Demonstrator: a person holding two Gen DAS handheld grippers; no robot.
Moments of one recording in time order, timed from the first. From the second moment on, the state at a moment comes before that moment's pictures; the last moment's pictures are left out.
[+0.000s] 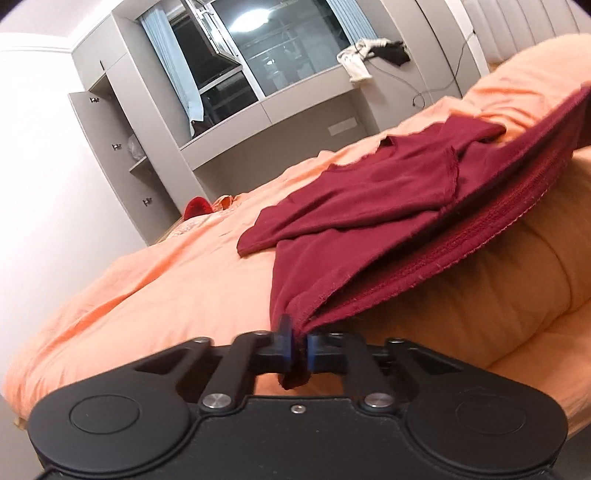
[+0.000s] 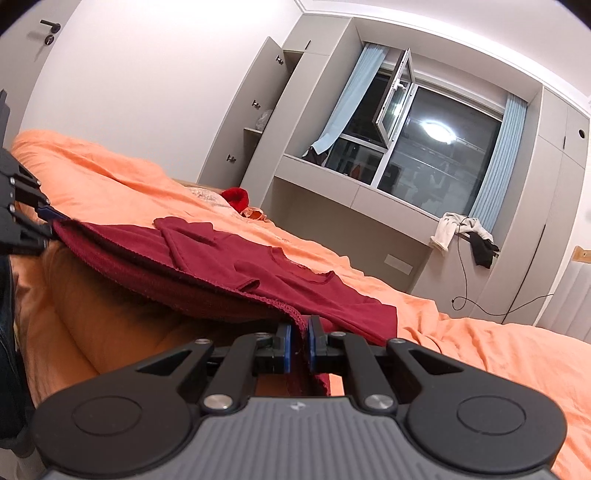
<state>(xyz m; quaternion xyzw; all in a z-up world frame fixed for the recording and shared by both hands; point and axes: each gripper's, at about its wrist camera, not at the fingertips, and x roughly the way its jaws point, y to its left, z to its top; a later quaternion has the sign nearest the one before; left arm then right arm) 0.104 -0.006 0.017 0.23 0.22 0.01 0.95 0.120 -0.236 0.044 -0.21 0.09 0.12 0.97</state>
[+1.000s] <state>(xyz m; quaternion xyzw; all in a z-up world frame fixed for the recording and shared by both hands) -0.007 -0.006 0.148 0.11 0.04 -0.03 0.99 0.012 -0.277 0.137 -0.15 -0.02 0.12 0.98</state>
